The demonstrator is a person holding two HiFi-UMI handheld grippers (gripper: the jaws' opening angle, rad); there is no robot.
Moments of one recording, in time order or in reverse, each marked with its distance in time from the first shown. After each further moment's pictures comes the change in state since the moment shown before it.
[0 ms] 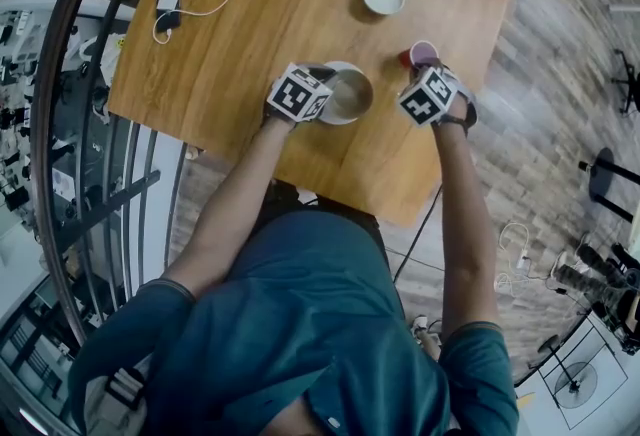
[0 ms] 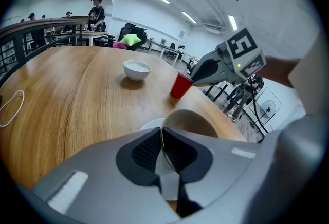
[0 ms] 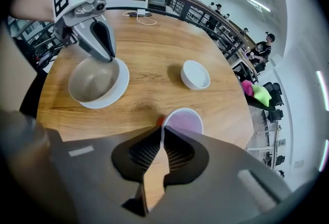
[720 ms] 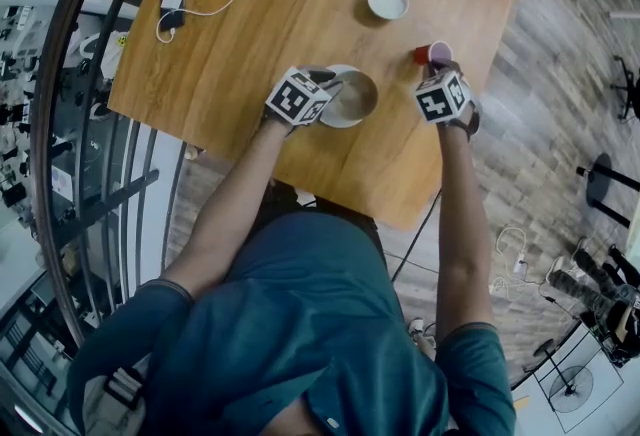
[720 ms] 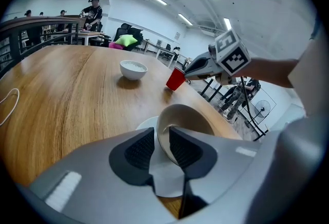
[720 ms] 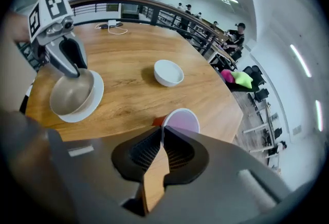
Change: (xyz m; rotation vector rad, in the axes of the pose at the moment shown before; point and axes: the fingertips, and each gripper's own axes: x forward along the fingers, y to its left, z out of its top) left arm -0.003 -0.004 -0.005 0.014 -0.013 -0.058; right arm 0.000 -0.041 -0.007 0.247 -0.083 -0.119
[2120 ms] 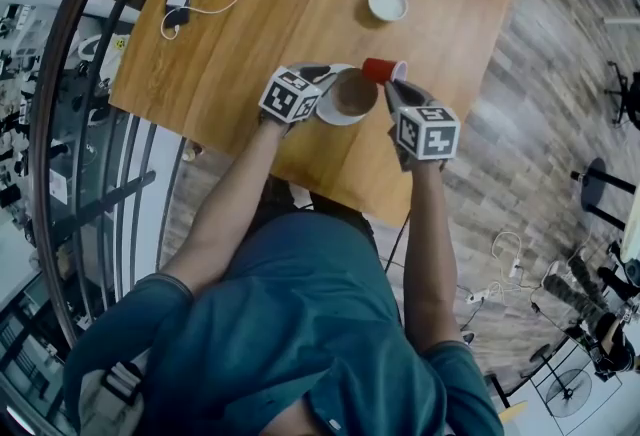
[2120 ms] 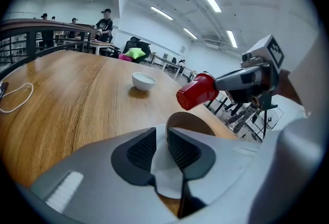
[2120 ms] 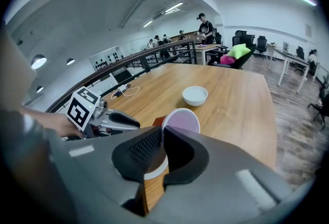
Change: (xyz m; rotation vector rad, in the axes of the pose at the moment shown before) left arm -0.019 0.015 0.008 -0.051 -0.156 0.054; right arm -0.091 0.091 0.054 0.564 -0.365 0.361
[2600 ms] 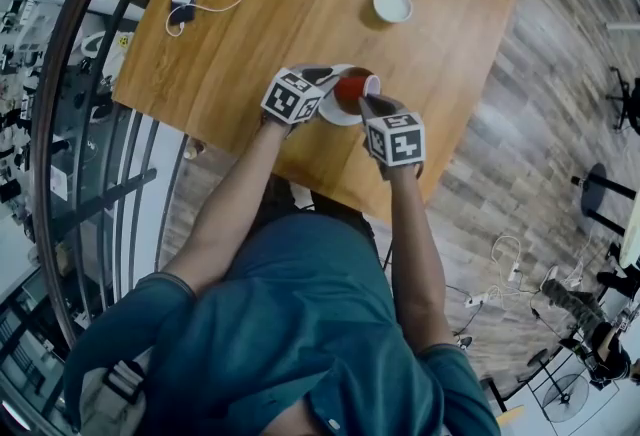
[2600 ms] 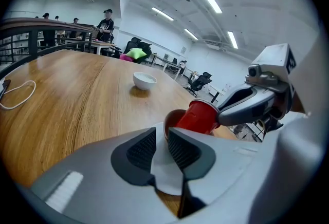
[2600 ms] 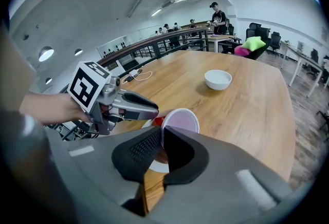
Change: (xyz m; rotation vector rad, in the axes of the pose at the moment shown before) left arm -0.003 0.001 -0.005 -0.008 -0.005 0.005; right arm 0.036 0.054 -0.044 -0.068 0.113 0.072
